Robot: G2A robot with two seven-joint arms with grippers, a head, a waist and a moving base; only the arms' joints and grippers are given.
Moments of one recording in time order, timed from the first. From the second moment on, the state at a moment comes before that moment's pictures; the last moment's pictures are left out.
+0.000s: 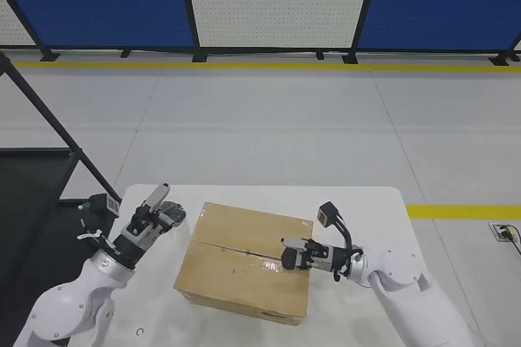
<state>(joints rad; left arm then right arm) 1.14 -1.07 -1.52 -1.85 -0.35 0.00 -0.41 -0.76 -1.22 1.12 -1.24 0.37 -0.16 1.05</state>
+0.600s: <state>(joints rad) 1.11 -1.09 -1.34 -1.90 -0.19 0.03 -0.40 -0.81 -1.20 1.16 -1.27 0.37 -0.15 1.05</state>
